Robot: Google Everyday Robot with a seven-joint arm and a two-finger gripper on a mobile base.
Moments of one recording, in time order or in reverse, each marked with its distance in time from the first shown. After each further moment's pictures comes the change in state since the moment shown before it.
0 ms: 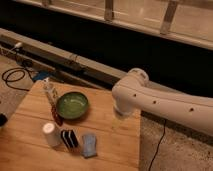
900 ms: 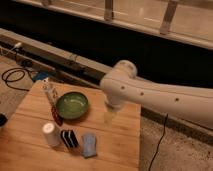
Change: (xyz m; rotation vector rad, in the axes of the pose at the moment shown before) arm -0.060 0.006 -0.014 0.028 -0.010 -0.154
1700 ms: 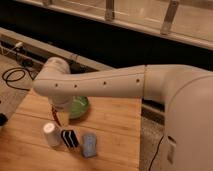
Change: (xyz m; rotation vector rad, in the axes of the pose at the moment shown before) arm -0.173 0.103 0.002 -0.038 -0.002 -0.396
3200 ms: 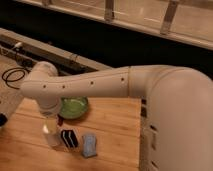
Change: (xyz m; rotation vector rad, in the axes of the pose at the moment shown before) arm -0.054 0.038 0.013 -0.113 -0.058 -0.126
